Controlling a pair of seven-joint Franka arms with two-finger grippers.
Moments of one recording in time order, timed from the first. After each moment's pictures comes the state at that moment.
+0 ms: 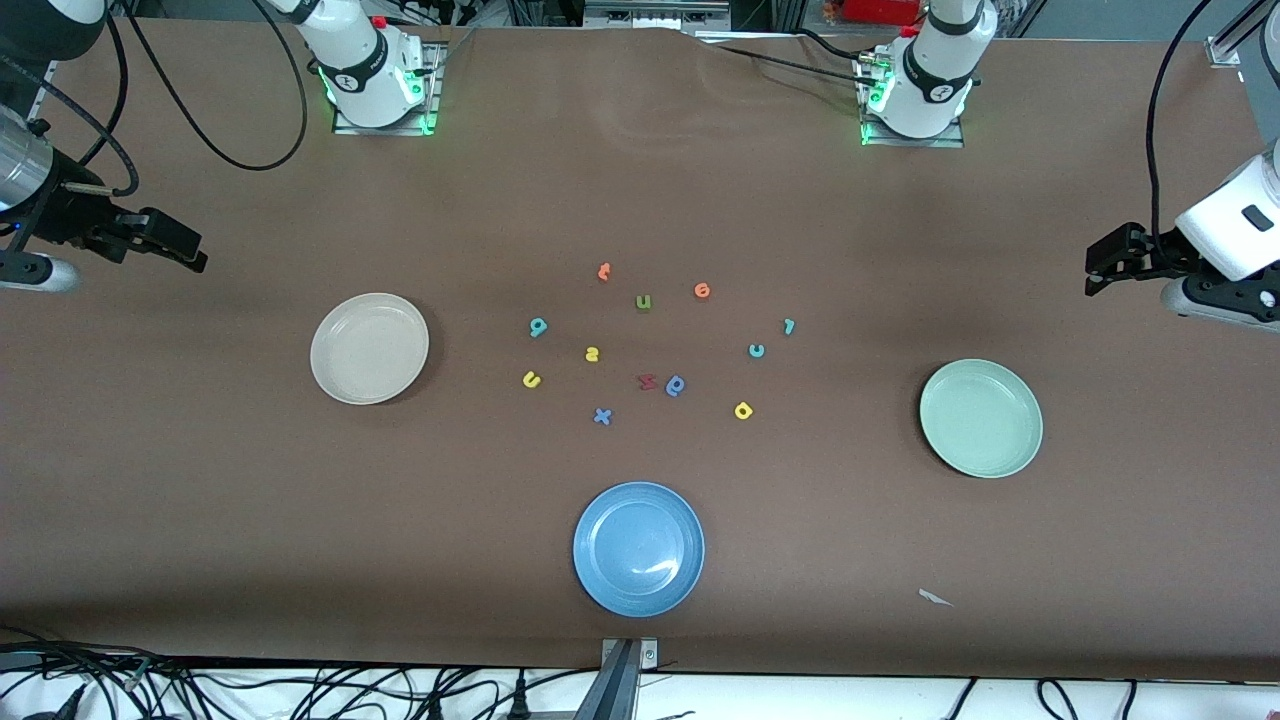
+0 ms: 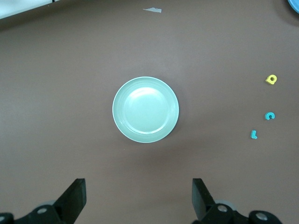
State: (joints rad) left arm 0.03 0.09 -0.04 -1.56 0.06 1.65 0.24; right arm 0.00 0.00 0.01 -1.69 0.01 1.67 0.13
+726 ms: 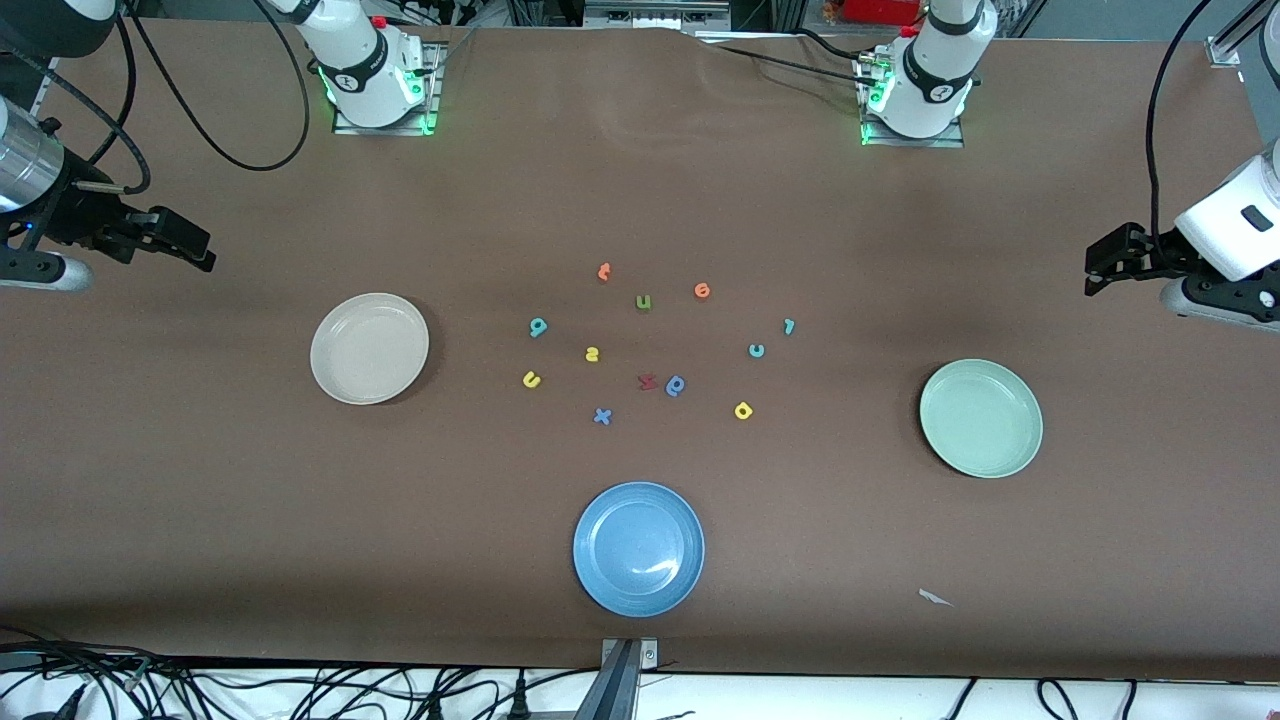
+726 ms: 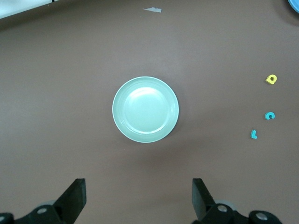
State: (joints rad) left arm 0.03 0.09 -0.04 -1.56 0.06 1.65 0.24; right arm 0.00 0.00 0.03 -1.69 0.01 1.67 0.13
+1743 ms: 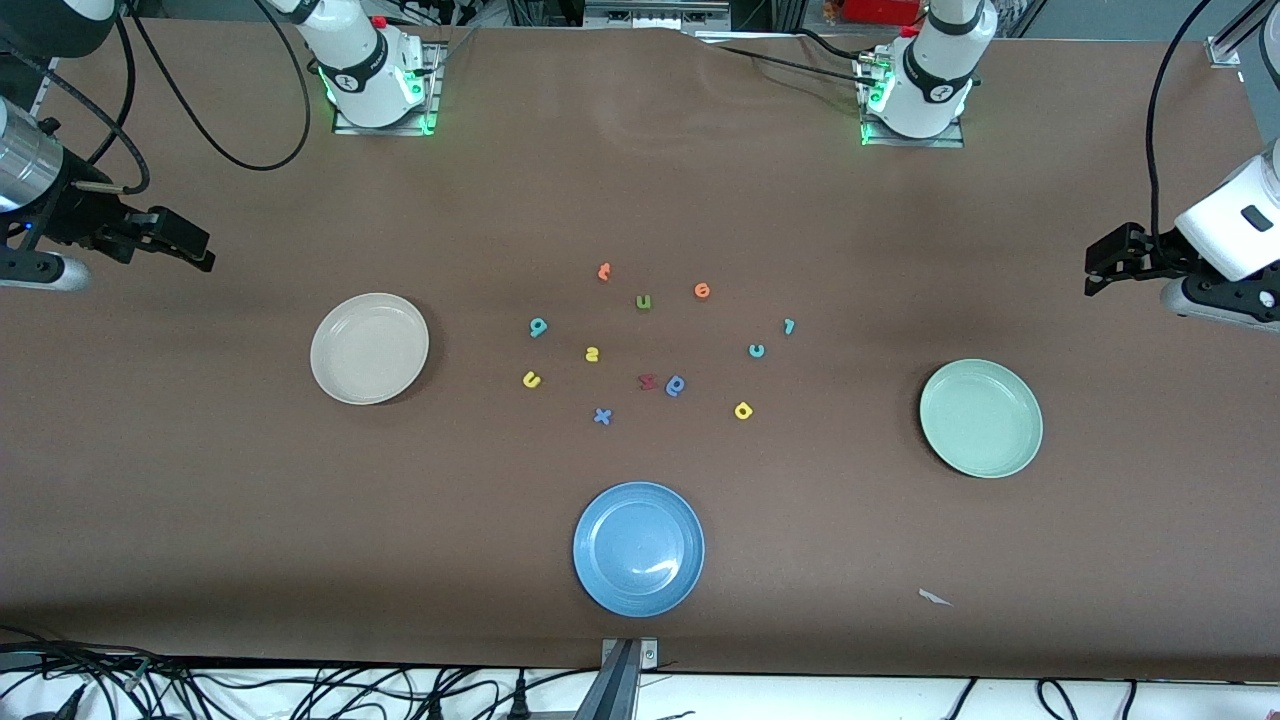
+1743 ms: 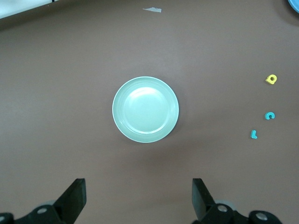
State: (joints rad) left arm 0.03 0.09 -0.04 -1.56 0.06 1.65 0.24; right arm 0.00 0.00 0.02 -1.69 0.01 1.67 0.13
